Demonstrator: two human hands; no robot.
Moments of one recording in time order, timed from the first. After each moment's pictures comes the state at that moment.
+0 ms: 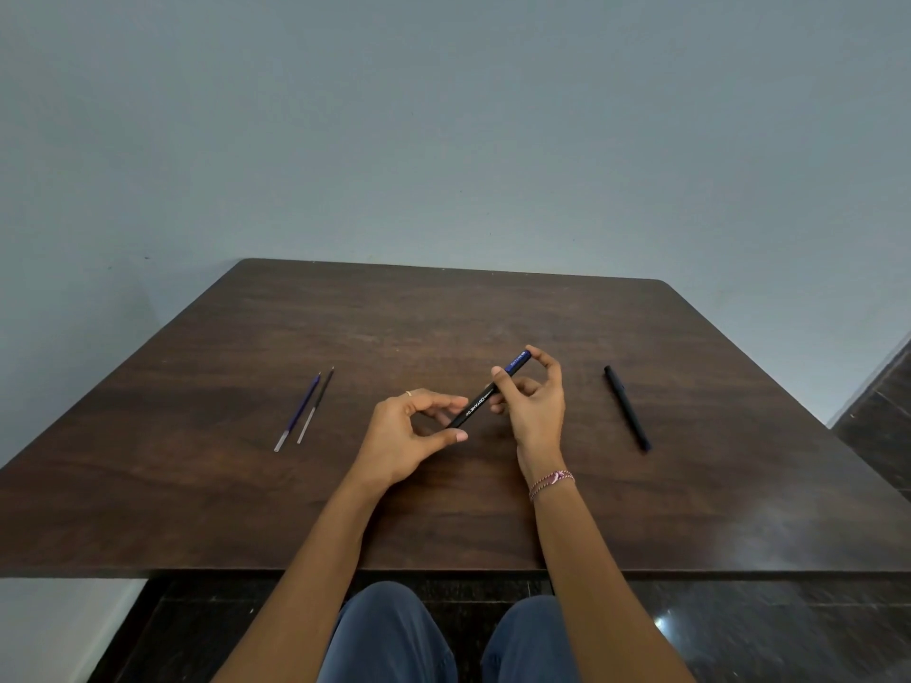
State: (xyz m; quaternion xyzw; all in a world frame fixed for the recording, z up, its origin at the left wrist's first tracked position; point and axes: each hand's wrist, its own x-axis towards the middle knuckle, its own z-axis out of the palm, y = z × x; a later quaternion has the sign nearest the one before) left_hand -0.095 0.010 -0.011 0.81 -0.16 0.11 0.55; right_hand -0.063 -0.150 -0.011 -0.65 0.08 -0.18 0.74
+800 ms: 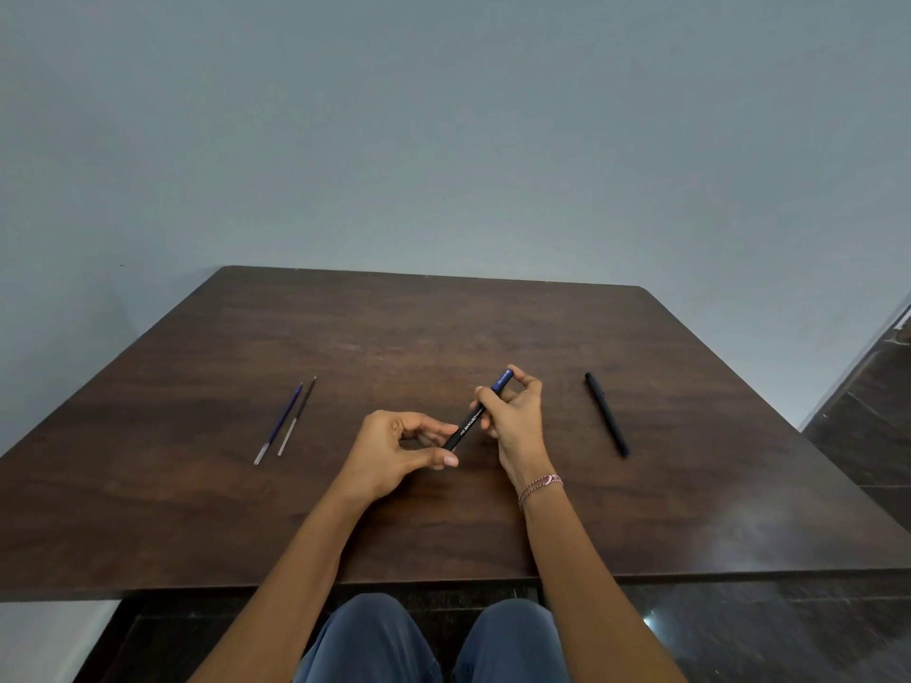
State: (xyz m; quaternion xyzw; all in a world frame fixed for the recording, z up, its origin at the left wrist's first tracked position) left_hand -0.099 0.007 -0.007 0.78 -0.16 0.01 0.61; right_hand -0.063 -0.155 -0.005 -0.62 0.09 -0.07 0.77
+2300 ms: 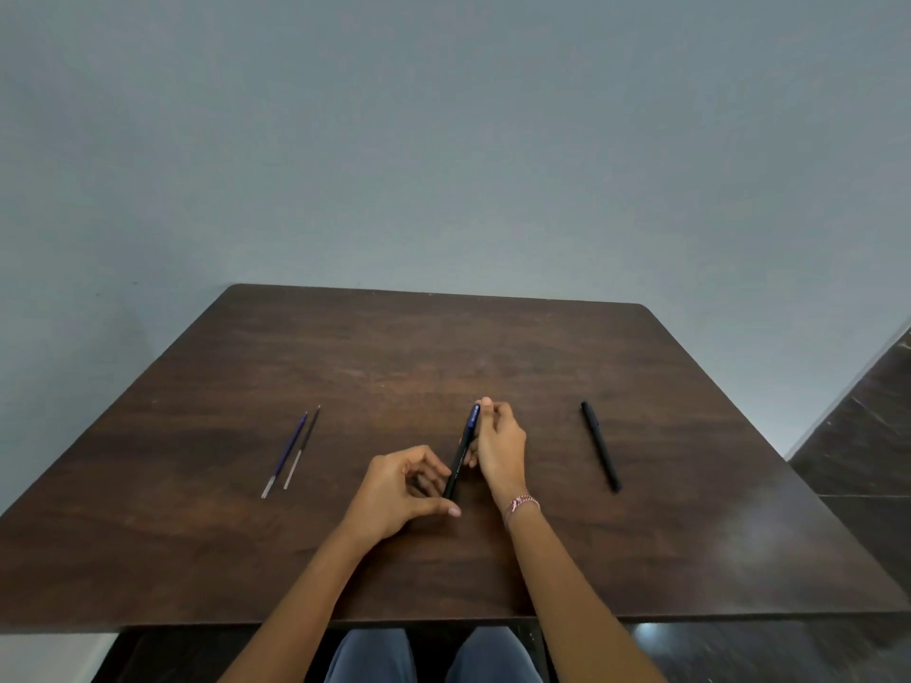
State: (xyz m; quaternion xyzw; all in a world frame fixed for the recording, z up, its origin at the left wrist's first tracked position) left_hand -0.101 0.004 -0.001 0.83 -0.15 -0.02 0.53; right_hand -0.050 -0.147 -0.003 -0.76 0.12 -0.09 0.63
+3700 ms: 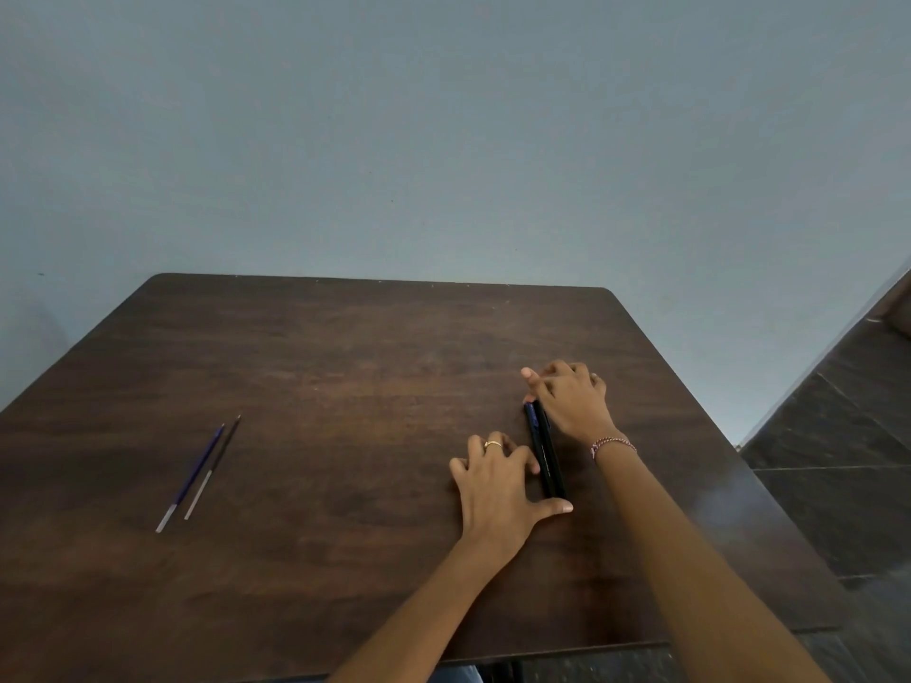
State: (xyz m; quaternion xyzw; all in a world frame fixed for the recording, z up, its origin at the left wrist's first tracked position) left_hand -0.079 -0.188 0.001 0.97 -0.10 0.01 0.21; right_hand 0.023 -0.329 0.020 -0.99 0.00 -0.02 0.12
